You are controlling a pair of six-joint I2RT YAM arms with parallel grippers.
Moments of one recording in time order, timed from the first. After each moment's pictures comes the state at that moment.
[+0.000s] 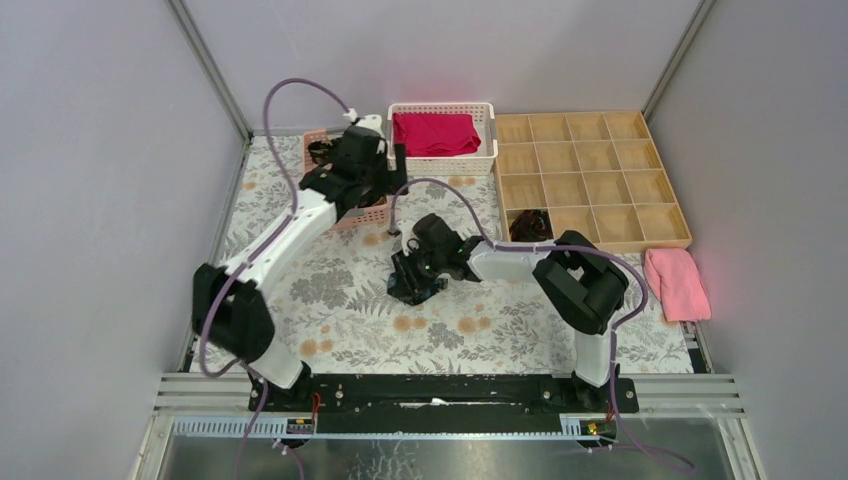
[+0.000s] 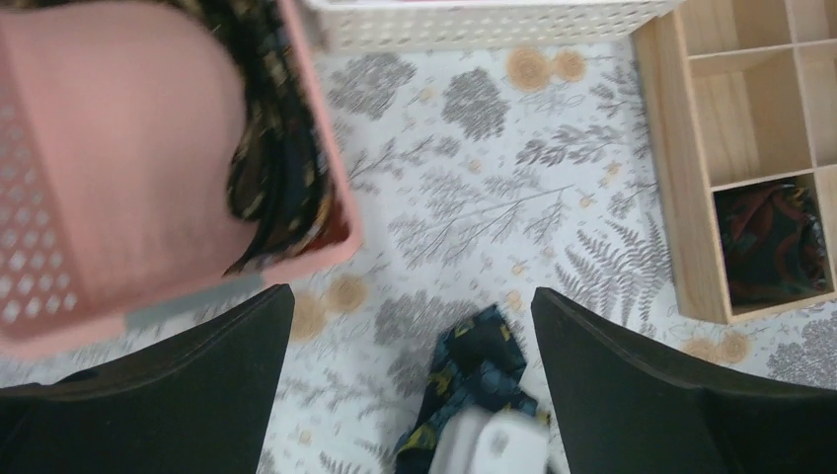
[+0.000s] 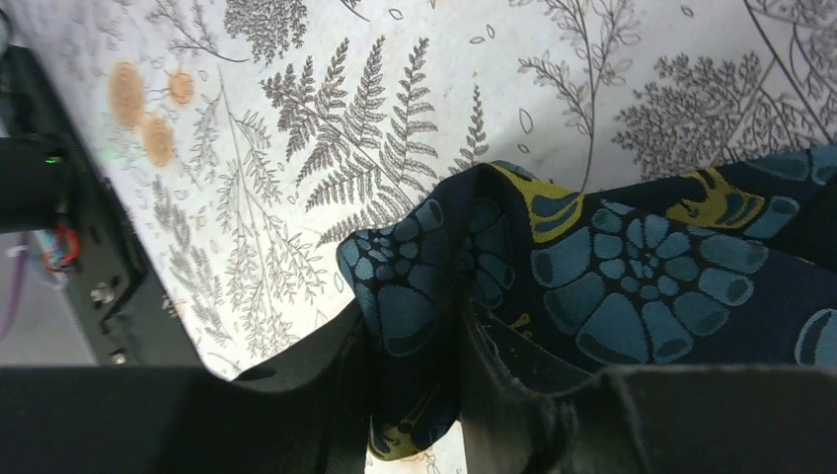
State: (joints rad) left arm -0.42 1.65 1.48 -0.49 -0.10 -0.34; right arm 0.89 1.92 1.15 -0.05 -0.36 0.25
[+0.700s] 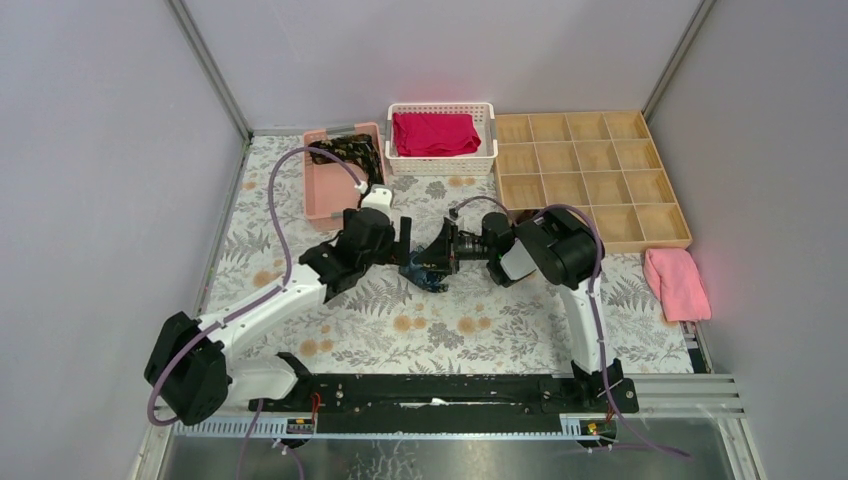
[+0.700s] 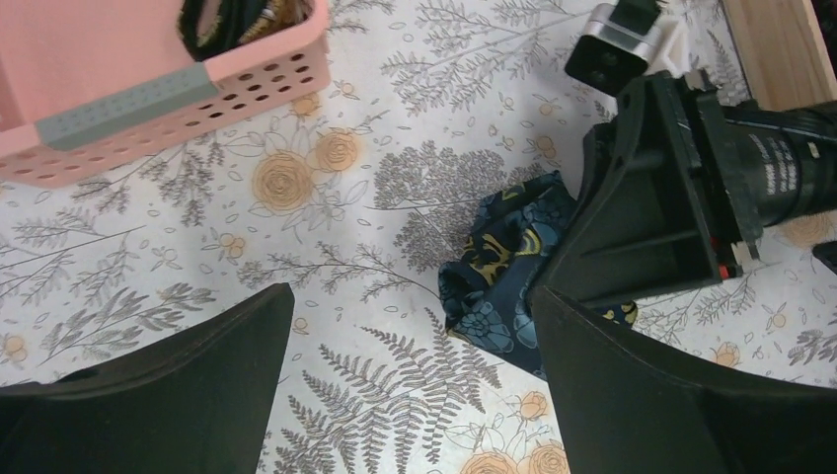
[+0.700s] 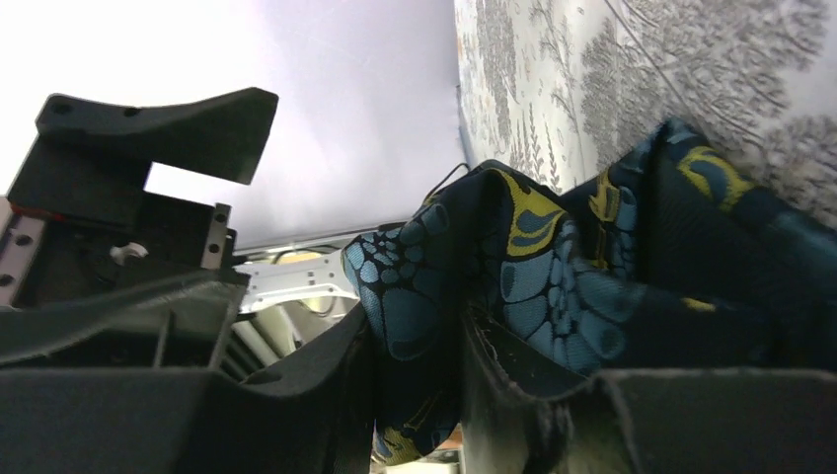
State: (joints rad) left arm -0.68 1.23 0.83 -0.27 -0.33 -0.36; right arm 0.52 2.22 0.88 1.18 -1.02 1.48
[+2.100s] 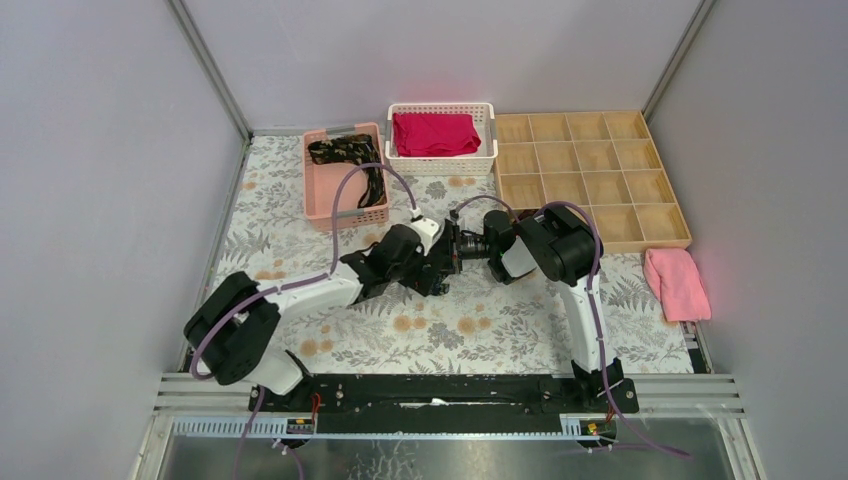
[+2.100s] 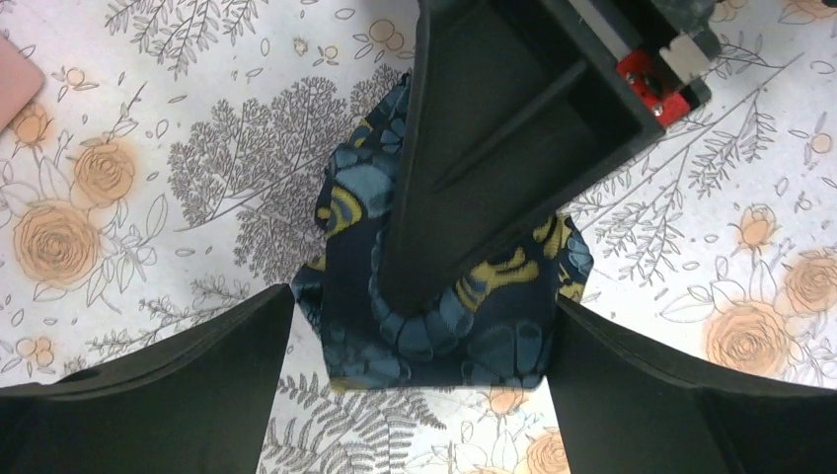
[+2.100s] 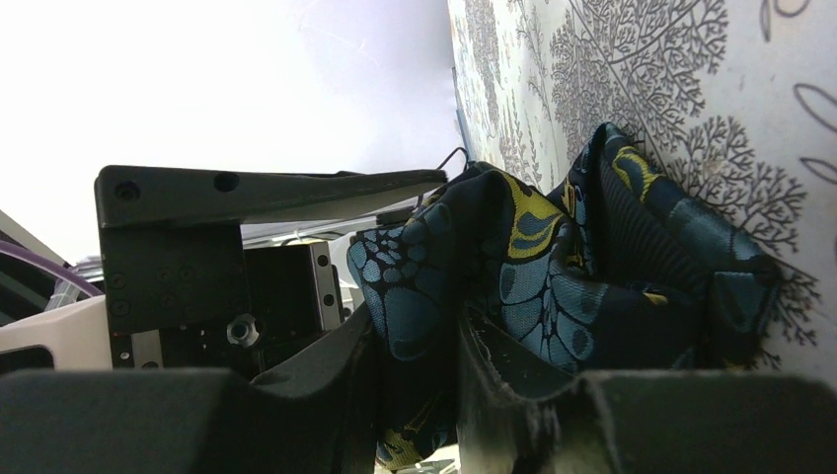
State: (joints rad) left arm -0.77 1.47 0.76 -0.04 -0.10 -0.14; right arm 0.49 2.29 0.91 1.21 -1.09 1.57
